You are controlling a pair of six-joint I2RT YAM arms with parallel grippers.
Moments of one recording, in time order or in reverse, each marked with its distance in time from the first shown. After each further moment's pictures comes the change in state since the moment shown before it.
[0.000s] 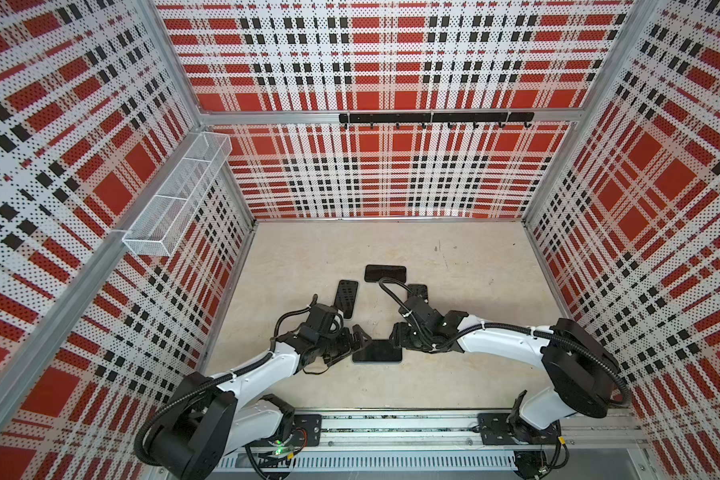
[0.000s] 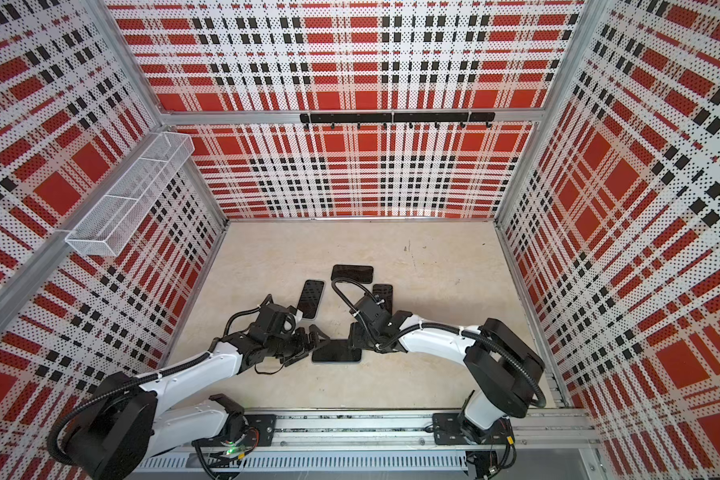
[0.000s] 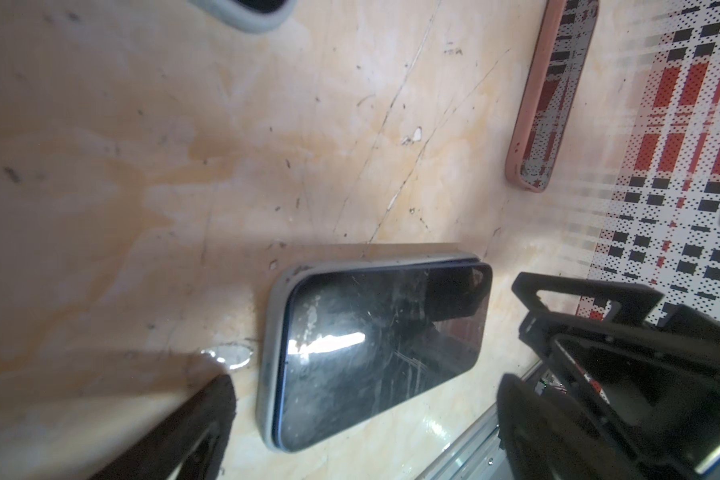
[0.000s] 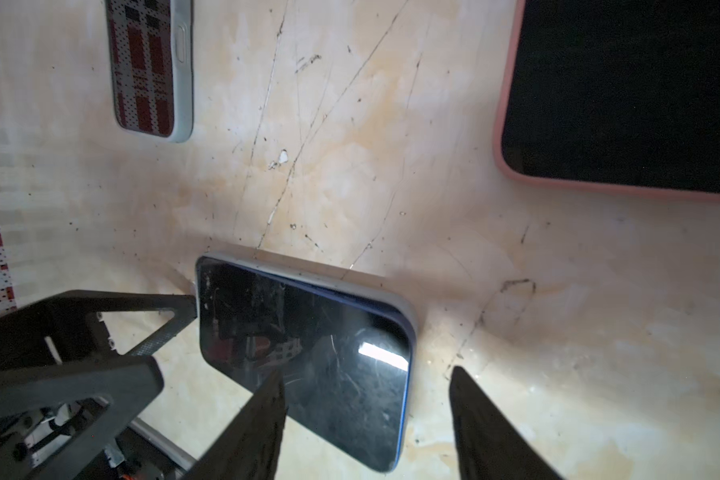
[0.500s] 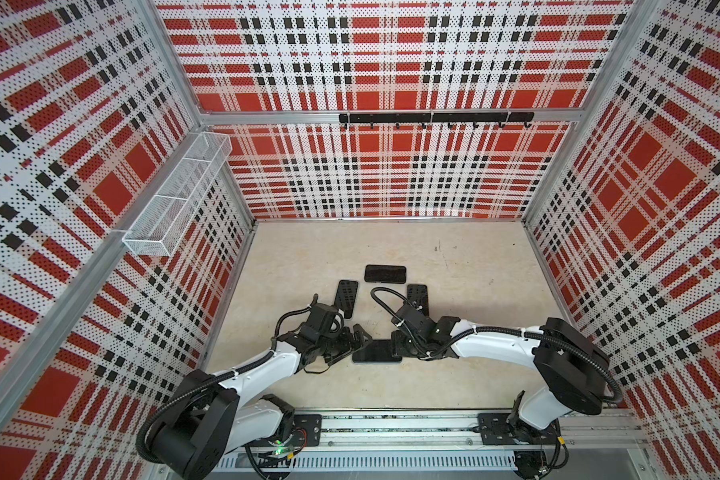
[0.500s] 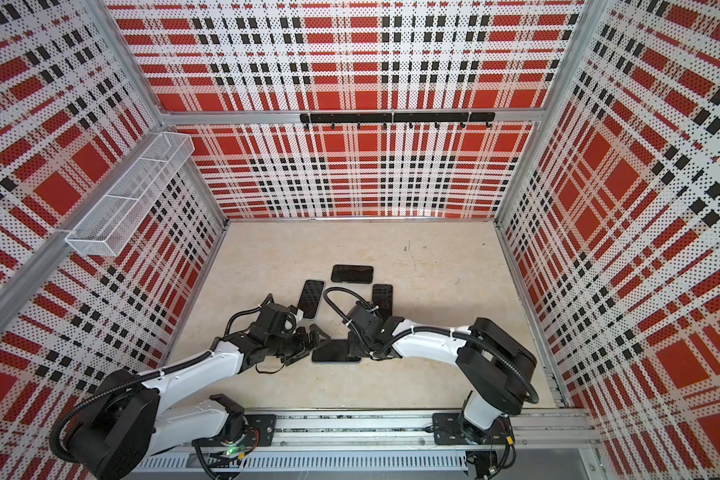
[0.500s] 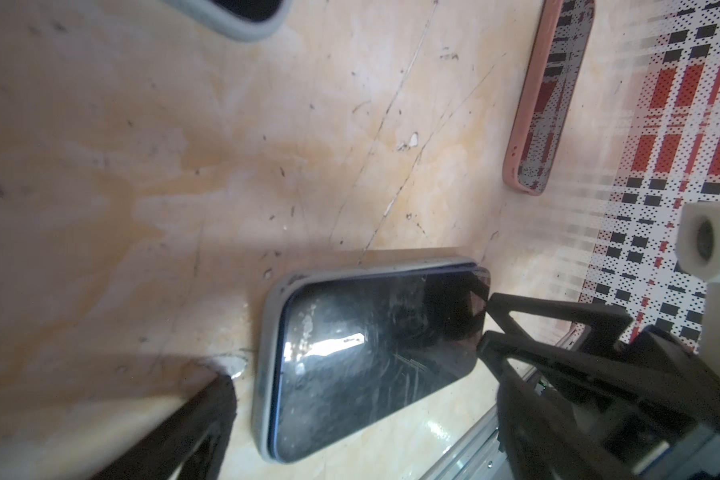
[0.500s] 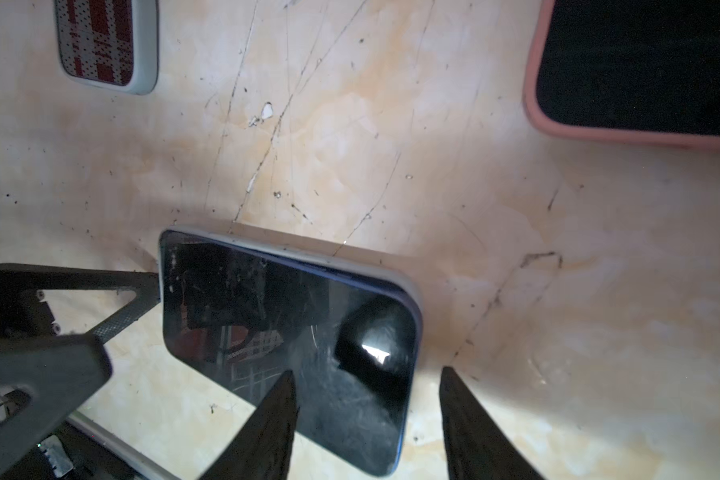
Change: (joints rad) left arm 0.000 0.014 0.000 0.019 0.002 0.000; right arm 0.056 0.029 0.002 -0.013 0.058 0.007
